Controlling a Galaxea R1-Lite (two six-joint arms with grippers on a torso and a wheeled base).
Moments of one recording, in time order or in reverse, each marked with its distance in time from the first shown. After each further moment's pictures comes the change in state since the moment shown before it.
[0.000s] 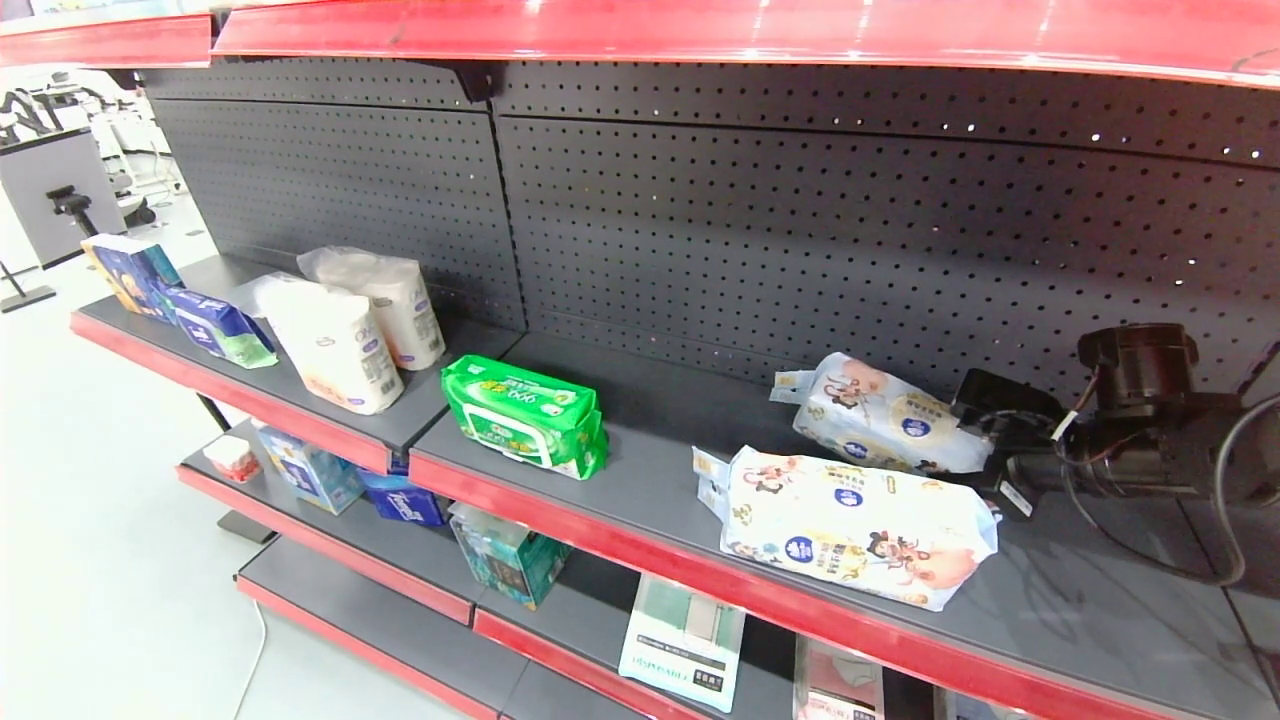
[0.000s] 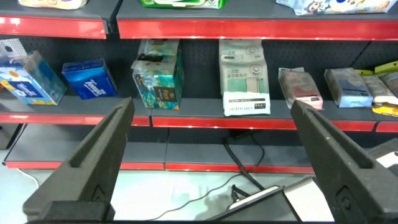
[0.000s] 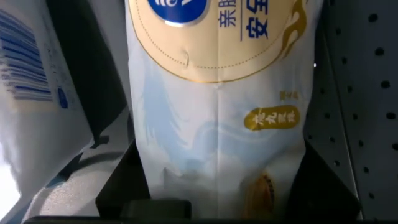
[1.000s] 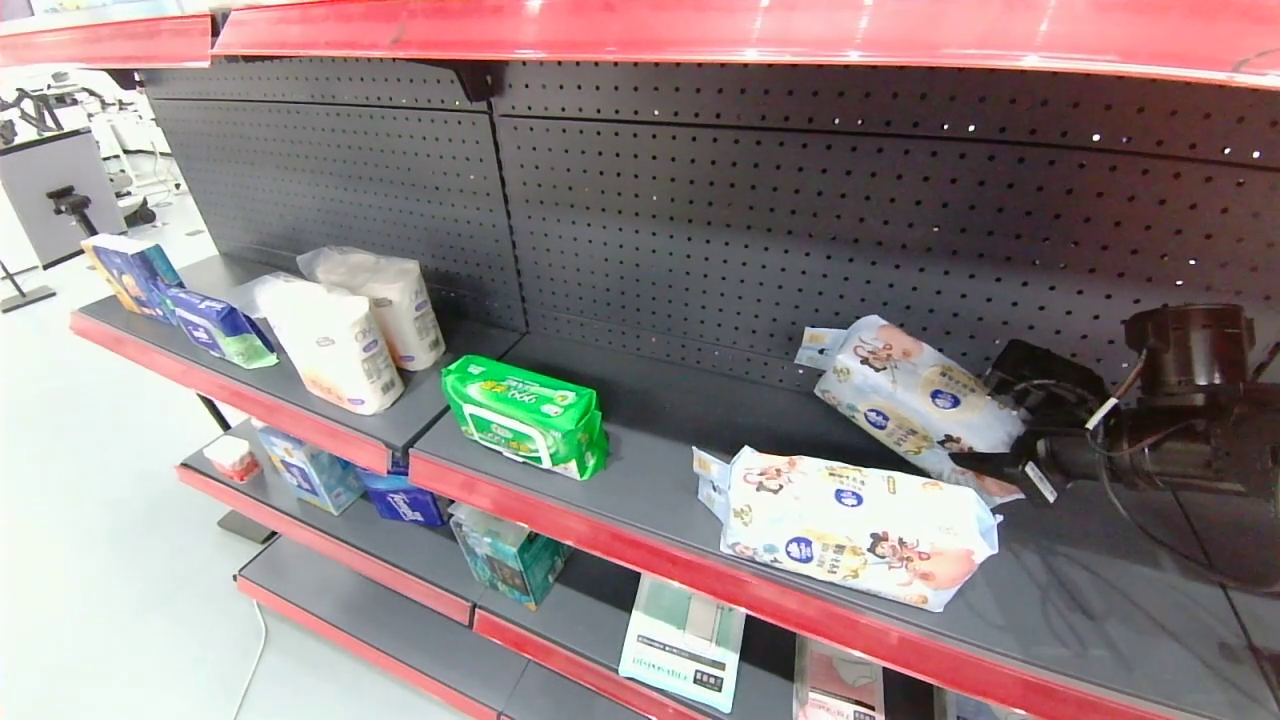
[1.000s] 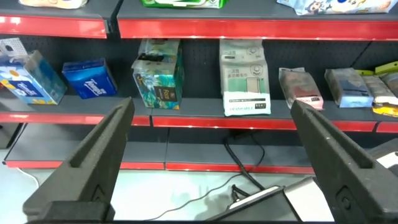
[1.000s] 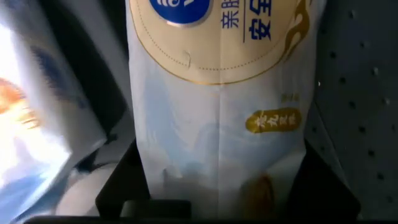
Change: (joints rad) left arm 0.000 -0.001 0.000 0.001 0.003 -0.002; right arm -0.009 -0.102 0.027 -0.003 -0.041 0.138
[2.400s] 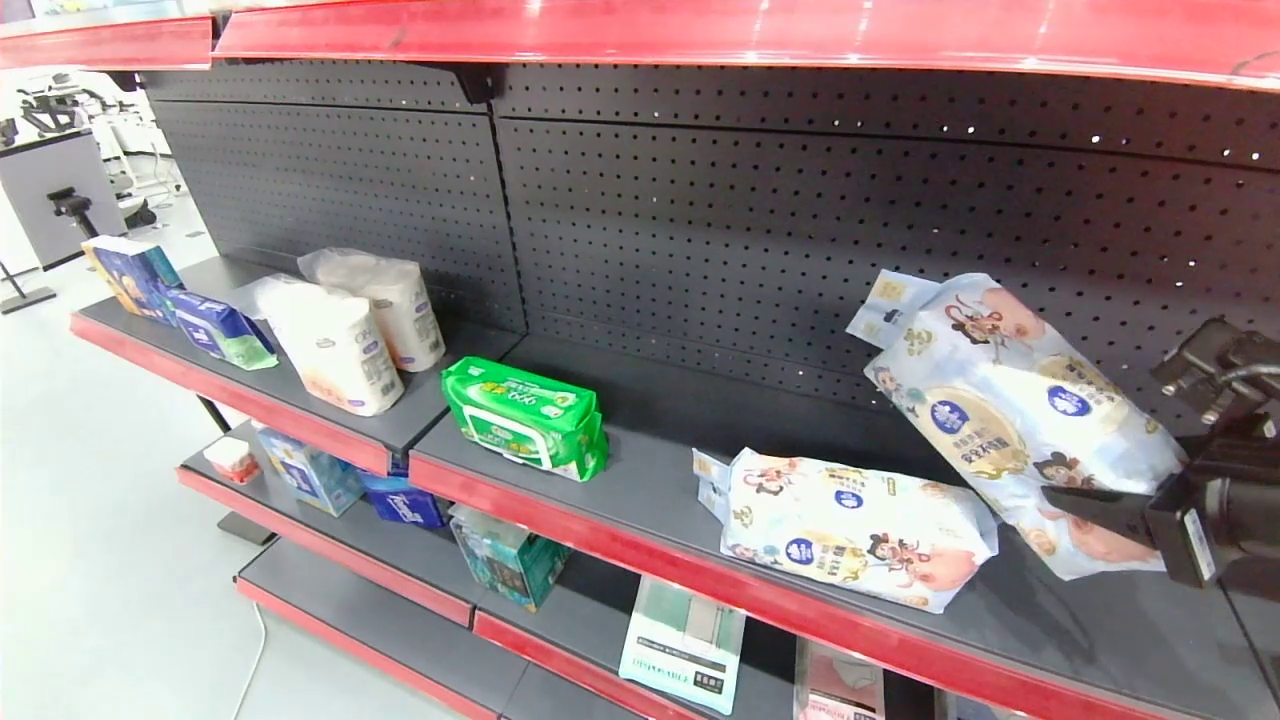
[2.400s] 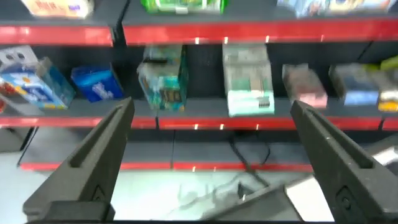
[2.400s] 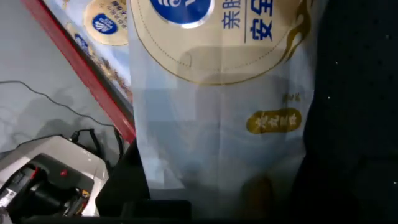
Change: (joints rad) left arm 0.000 0.018 -0.077 0.043 0.006 0.025; right arm 0.146 -0.546 0.130 0.336 -0.140 0.359
